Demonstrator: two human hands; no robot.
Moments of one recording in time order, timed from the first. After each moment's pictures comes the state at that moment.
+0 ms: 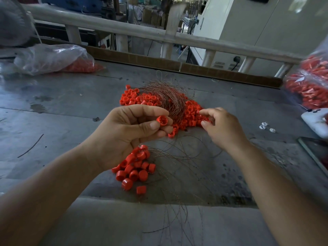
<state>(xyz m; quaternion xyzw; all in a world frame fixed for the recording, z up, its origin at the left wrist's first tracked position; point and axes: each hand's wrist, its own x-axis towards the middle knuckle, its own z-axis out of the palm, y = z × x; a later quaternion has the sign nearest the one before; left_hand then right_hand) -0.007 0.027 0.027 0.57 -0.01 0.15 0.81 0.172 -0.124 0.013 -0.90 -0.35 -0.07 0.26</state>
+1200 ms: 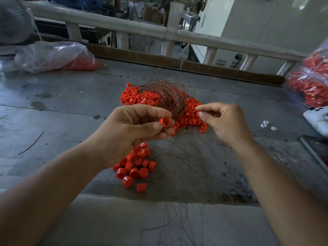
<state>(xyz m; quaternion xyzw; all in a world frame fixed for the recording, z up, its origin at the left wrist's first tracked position) -0.007 0.026 0.024 0.60 0.00 0.14 0.79 0.156 -0.125 0.028 -0.81 -0.37 -0.02 0.46</state>
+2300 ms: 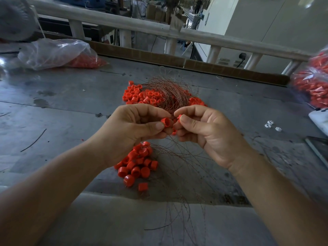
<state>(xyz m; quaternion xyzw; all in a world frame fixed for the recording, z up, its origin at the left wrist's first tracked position) -0.004 0.024 0.024 0.64 0.05 0.16 0.75 0.111 -0.115 0.036 -0.59 -0.36 0.33 0.64</state>
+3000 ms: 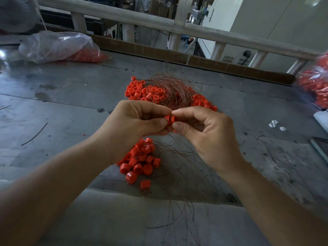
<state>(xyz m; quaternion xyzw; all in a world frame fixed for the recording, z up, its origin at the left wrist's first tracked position) -0.002 0.018 0.025 0.65 0.10 0.20 0.73 0.093 -0.110 0.024 -0.68 -0.49 0.02 0.54</state>
